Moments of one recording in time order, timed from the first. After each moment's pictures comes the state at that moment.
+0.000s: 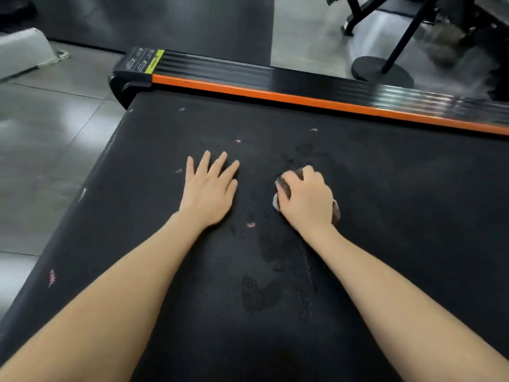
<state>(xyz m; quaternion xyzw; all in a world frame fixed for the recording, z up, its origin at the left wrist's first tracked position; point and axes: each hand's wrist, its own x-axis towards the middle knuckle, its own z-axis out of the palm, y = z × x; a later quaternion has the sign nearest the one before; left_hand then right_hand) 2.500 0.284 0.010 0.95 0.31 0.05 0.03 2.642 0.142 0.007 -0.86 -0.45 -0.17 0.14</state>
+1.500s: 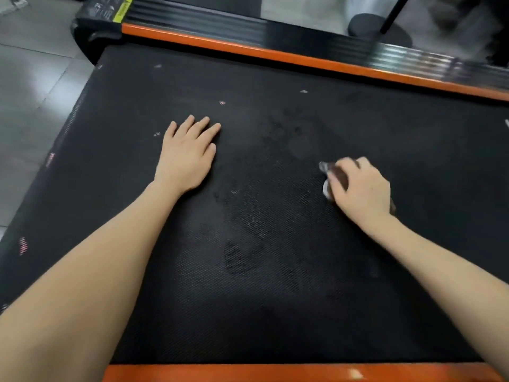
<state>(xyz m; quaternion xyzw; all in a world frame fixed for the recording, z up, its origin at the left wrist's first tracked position) 2.497 0.292 0.003 0.94 0.29 0.12 0.11 2.690 0.034 0.020 -0.90 -0.42 -0.11 0.10</state>
